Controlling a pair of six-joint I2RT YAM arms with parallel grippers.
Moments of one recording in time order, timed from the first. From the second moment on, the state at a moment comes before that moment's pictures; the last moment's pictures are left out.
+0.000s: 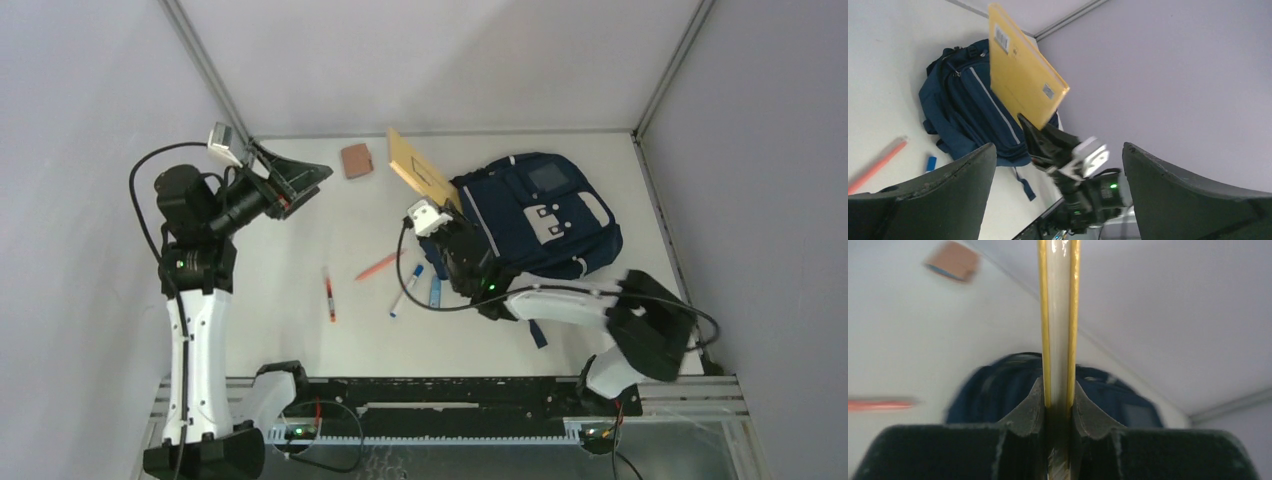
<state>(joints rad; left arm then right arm) 0.13 0.96 1.23 -0.41 0.83 -0.86 1.00 1.46 0.90 0.46 0.63 -0.46</state>
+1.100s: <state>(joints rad) -0.04 1.12 1.36 -0.49 0.83 -0.83 1.21 1.74 0.83 1.41 0.82 -1.33</state>
